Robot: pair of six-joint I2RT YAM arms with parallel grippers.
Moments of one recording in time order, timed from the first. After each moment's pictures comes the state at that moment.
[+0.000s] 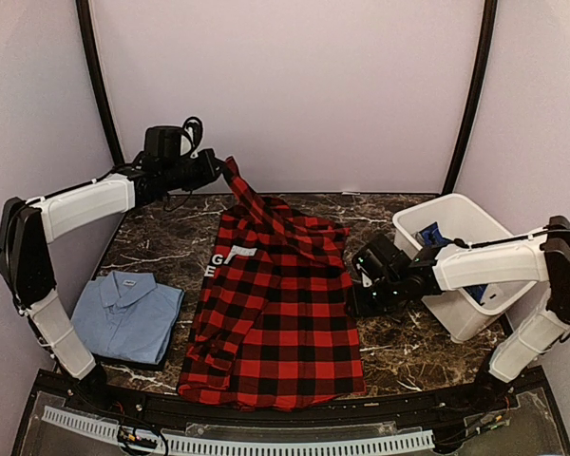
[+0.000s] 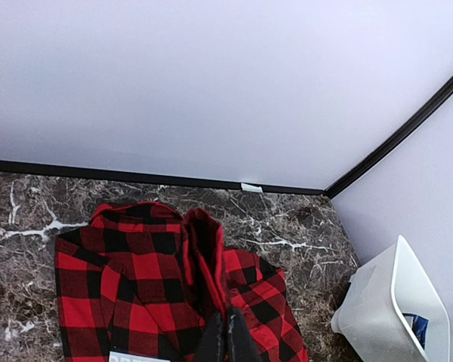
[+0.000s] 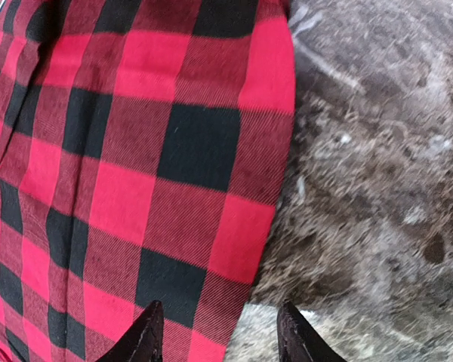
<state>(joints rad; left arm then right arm) -0.42 1.70 1.41 -0.04 0.11 -0.55 0.83 1.53 0.85 -0.39 0.06 0.61</state>
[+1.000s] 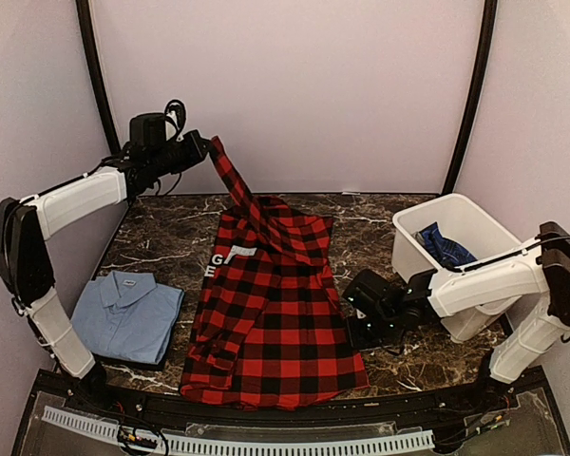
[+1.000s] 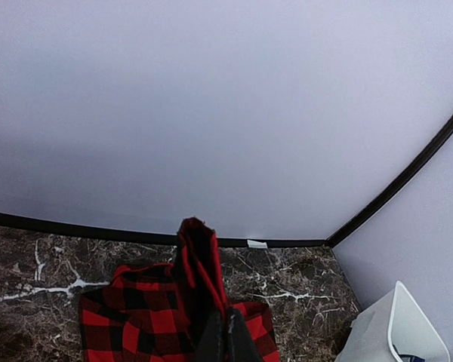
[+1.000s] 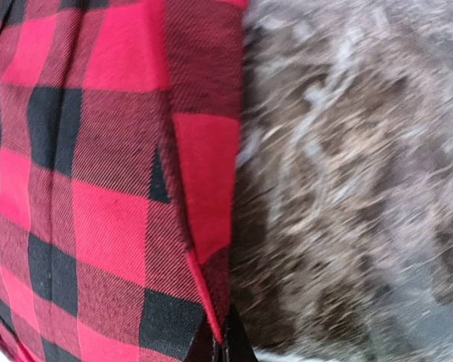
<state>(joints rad) -0.34 1.68 1.45 0.03 0.10 -0.53 1.03 1.53 0.74 -0.38 0.07 0.82</state>
